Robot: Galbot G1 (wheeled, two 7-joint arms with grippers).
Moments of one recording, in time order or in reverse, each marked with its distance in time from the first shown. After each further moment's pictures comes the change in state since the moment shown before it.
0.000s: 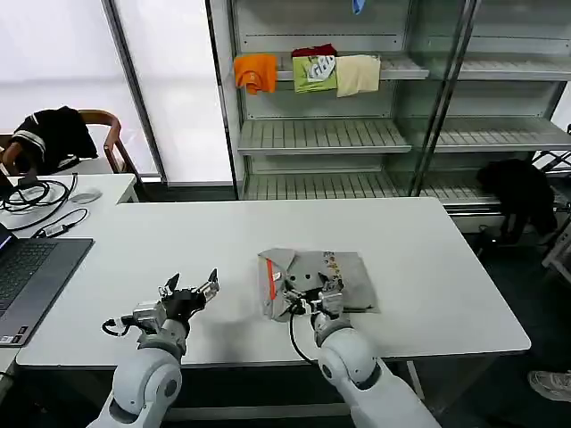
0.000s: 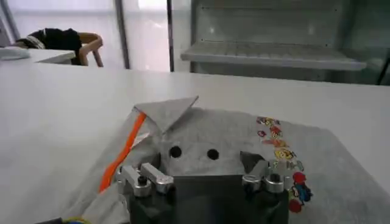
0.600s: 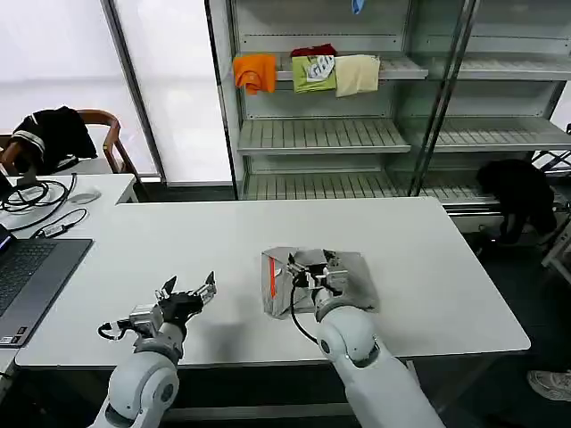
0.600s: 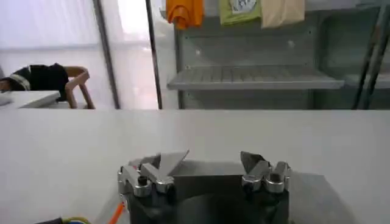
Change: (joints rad) left arm 0.023 0.003 -0.014 -0.016 0.001 0.003 -0.002; right arm 0.066 0.083 0.066 -0.008 -0.017 0.002 0.022
